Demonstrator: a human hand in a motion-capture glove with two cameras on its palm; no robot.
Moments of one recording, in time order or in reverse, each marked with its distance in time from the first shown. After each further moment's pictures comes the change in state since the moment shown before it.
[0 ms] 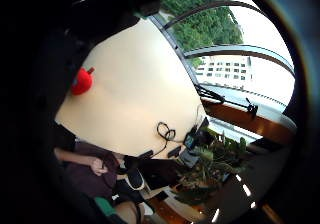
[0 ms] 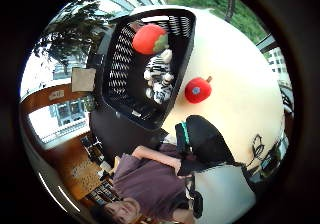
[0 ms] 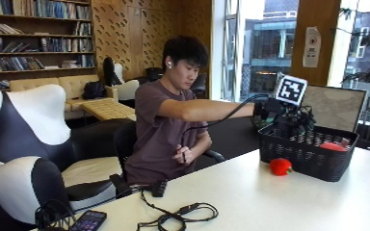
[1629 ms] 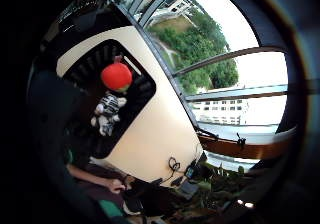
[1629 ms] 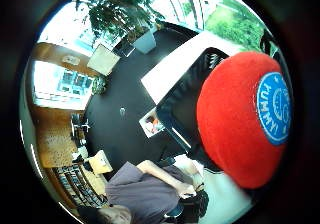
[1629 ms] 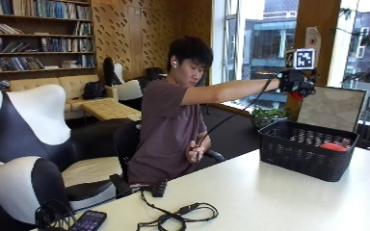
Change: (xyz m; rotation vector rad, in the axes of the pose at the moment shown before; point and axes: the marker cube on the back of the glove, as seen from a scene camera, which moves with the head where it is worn) arm -0.221 -0.069 -0.123 0.328 0.018 -0.092
